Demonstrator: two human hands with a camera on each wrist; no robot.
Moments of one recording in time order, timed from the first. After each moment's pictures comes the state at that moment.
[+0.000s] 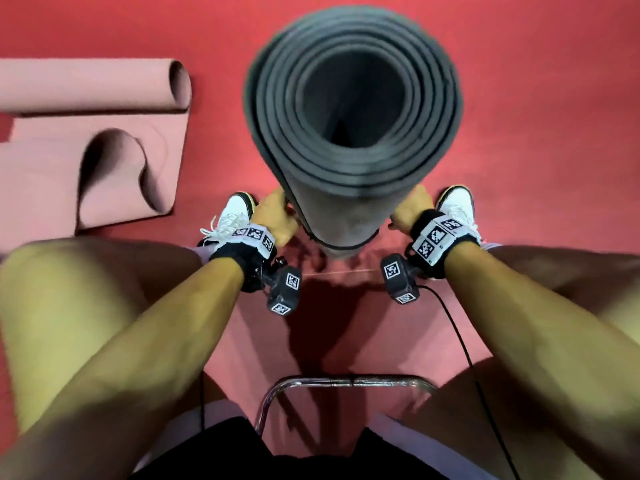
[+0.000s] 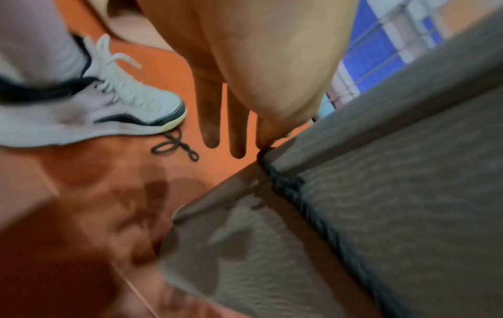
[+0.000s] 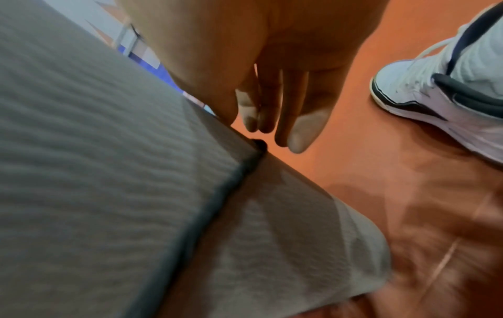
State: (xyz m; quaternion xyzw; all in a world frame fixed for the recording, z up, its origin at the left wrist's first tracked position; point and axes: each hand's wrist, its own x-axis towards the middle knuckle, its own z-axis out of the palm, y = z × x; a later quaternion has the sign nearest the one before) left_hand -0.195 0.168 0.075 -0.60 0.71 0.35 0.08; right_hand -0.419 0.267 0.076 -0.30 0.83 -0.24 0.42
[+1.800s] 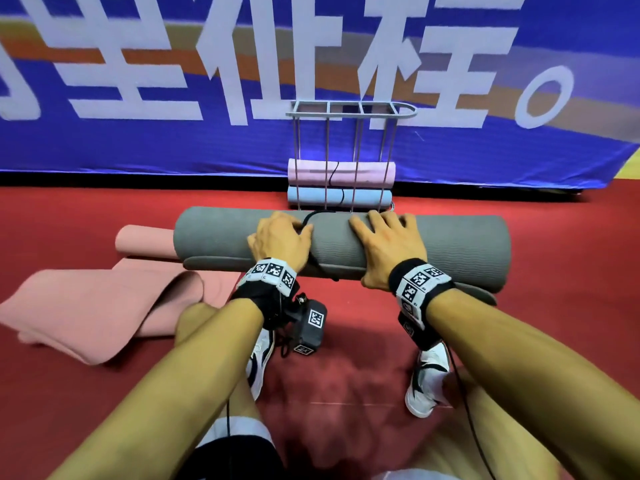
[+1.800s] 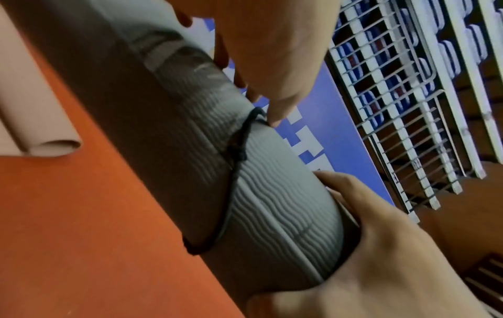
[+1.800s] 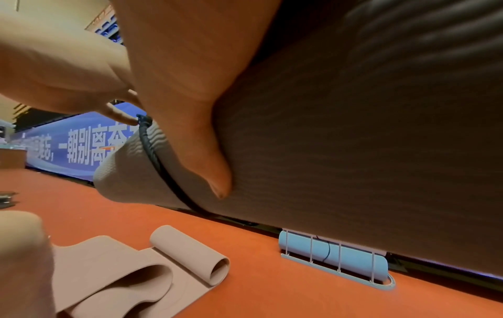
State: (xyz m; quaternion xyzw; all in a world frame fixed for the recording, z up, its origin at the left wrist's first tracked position) left_hand -0.158 0.217 0.373 -0.61 0.71 0.14 -0.32; right_hand -0.335 0.306 0.375 -0.66 0.72 0.02 -0.20
